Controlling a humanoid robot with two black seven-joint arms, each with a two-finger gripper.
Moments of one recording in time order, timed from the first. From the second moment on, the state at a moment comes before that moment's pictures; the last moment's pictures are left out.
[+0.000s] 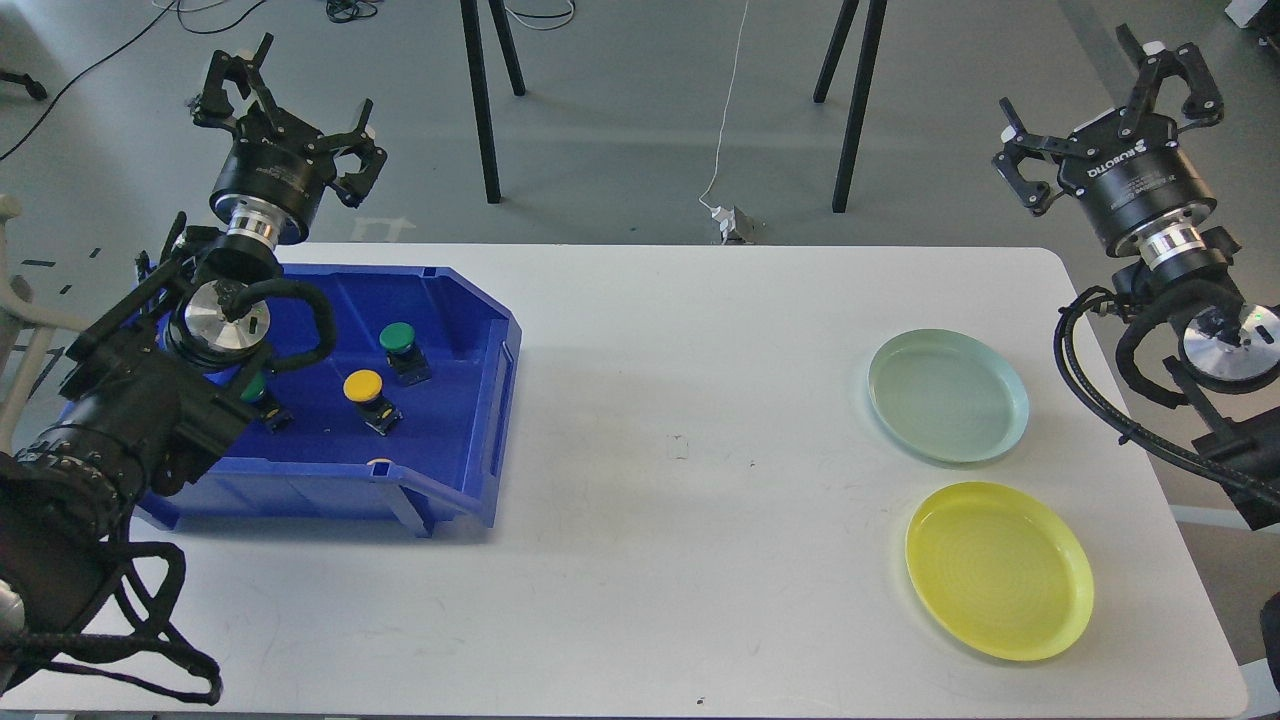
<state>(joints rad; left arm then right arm) -0.89 0.23 -0.78 -0.42 -0.21 -0.49 -0.30 0.69 -0.43 1.03 0.80 0.16 0.49 0.10</state>
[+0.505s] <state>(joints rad) -0.90 0.29 -0.76 -0.47 -0.18 -0.49 -0.27 0.71 -0.43 1.03 0.80 0.16 0.49 0.10</state>
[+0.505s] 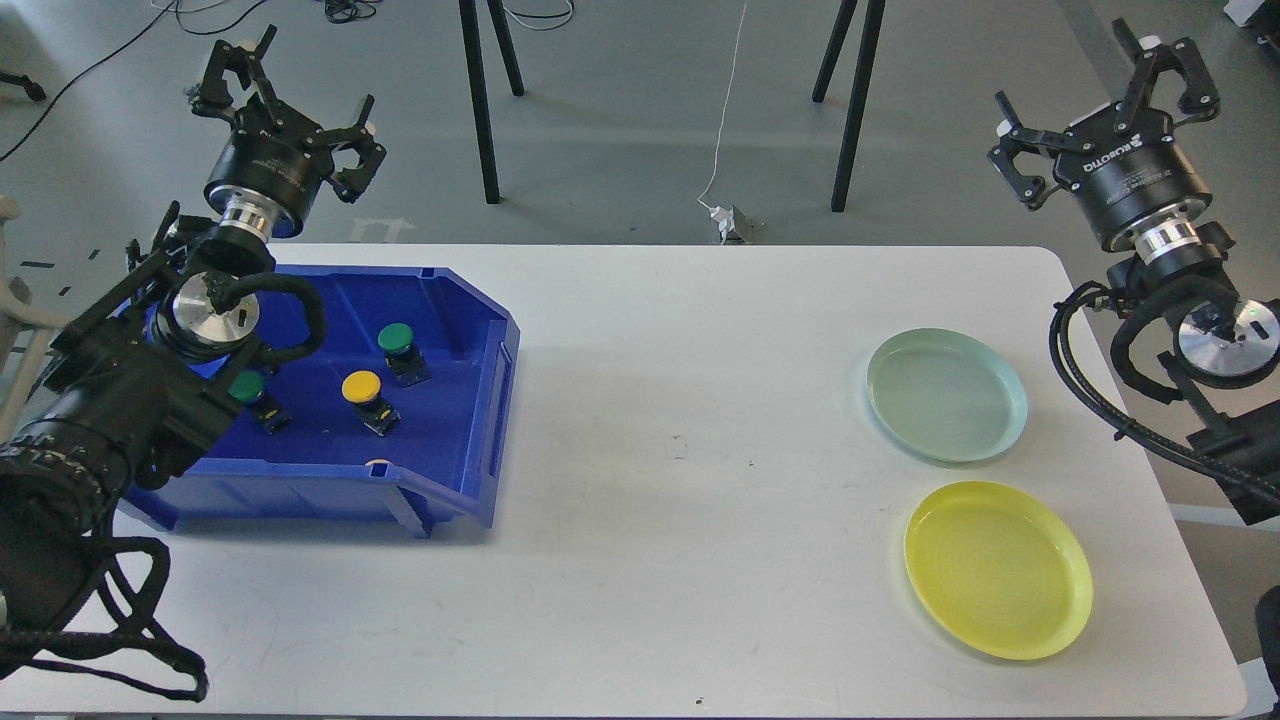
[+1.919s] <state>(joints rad) -0.80 0.87 -0.44 -0.97 1.69 -0.44 -0.30 0.72 -0.44 1.05 0.85 0.16 0.47 0.11</state>
